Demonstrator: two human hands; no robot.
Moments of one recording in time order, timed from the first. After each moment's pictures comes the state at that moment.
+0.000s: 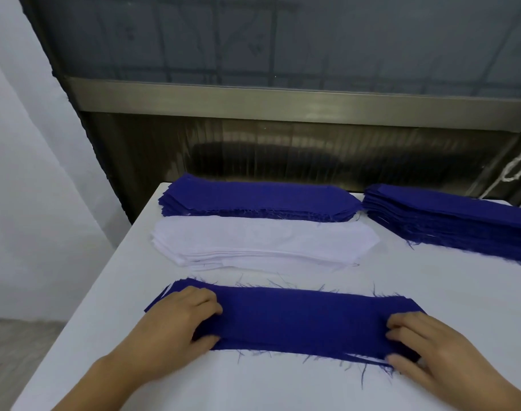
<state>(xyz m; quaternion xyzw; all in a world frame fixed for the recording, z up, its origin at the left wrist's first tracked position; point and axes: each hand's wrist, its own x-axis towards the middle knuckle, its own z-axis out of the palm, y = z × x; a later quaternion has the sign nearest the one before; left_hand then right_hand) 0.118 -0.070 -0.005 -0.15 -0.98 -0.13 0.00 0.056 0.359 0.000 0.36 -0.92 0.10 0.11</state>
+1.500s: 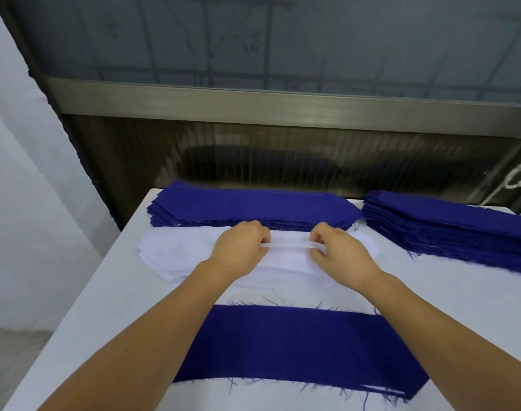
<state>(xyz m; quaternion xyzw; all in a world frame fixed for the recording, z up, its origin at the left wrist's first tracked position) -0.060 0.000 0.024 -0.08 -0.98 -0.15 0.08 -0.092 0.225 0.024 0.23 -0.96 0.16 0.03</state>
